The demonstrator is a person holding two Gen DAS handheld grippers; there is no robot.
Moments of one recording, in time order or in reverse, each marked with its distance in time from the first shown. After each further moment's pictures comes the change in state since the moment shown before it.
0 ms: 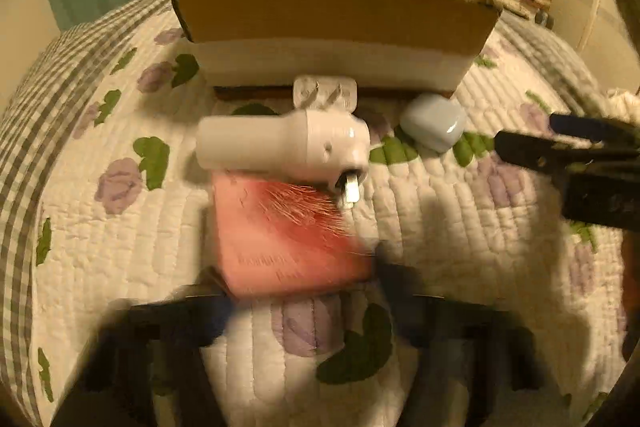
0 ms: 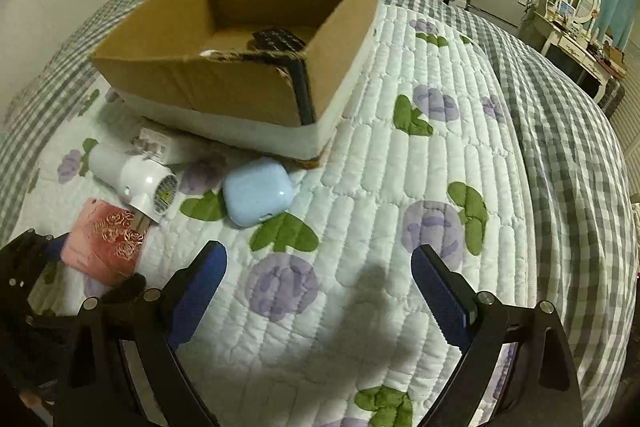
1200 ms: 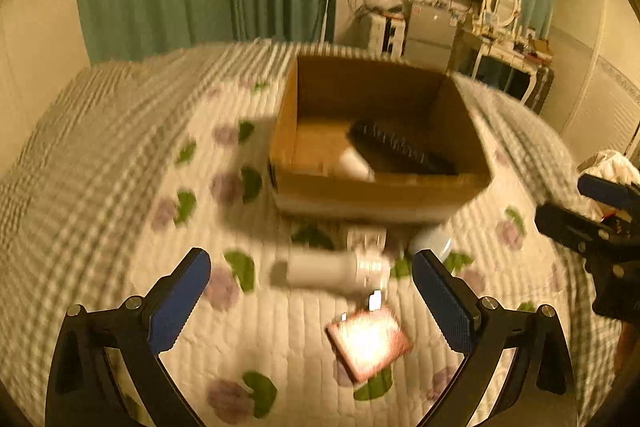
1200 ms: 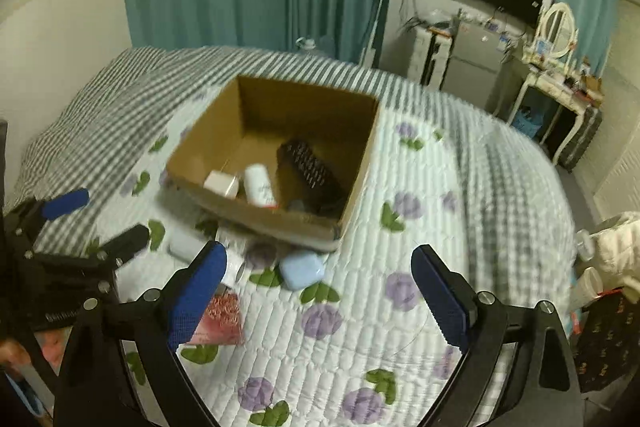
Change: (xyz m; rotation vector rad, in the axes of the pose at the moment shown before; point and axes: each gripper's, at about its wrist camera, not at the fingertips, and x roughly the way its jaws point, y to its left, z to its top) left arm -0.069 0.049 0.063 -0.068 -0.159 0.020; right arm -0.119 0.036 0.049 0.009 -0.150 -0.034
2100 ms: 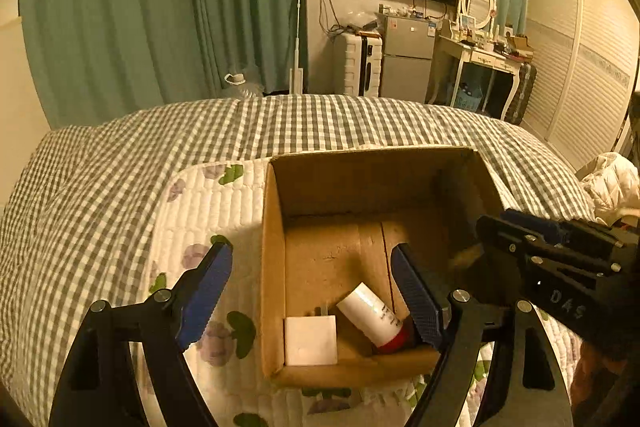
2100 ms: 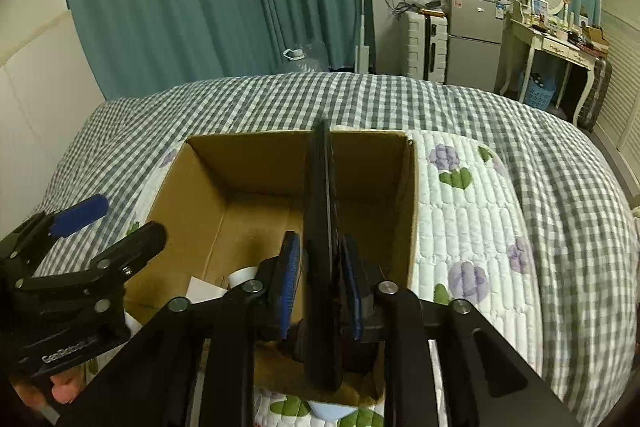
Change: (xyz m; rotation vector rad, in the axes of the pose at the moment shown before) left arm 0.052 0.002 0.137 0.119 -0.099 -0.060; right arm 0.111 -0.016 0.093 0.194 -0.026 0.047
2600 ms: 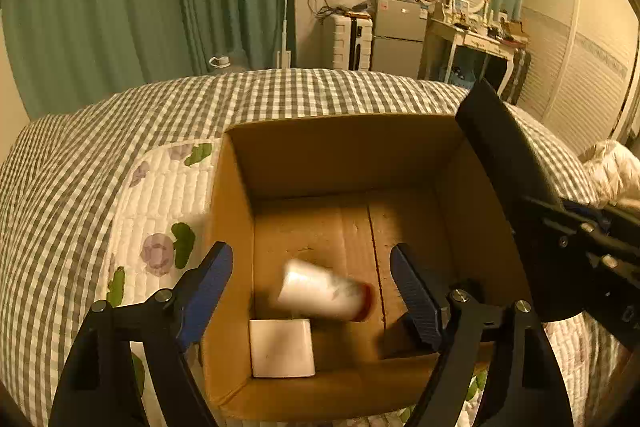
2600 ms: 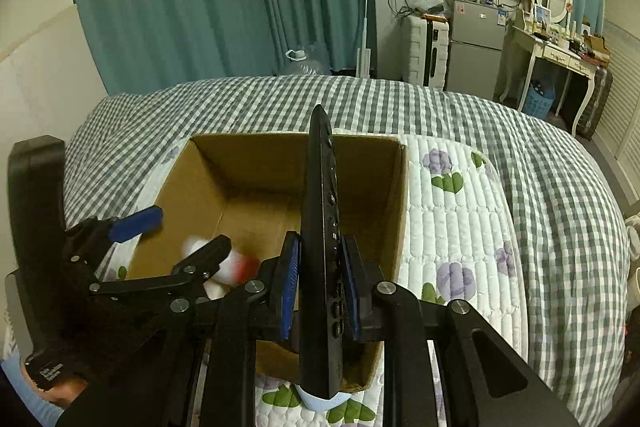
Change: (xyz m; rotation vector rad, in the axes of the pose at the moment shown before) left arm 0.048 -0.017 -0.010 0.001 0.059 -0.041; right arm -0.009 -0.005 -0.001 -0.031 -0.005 0.009
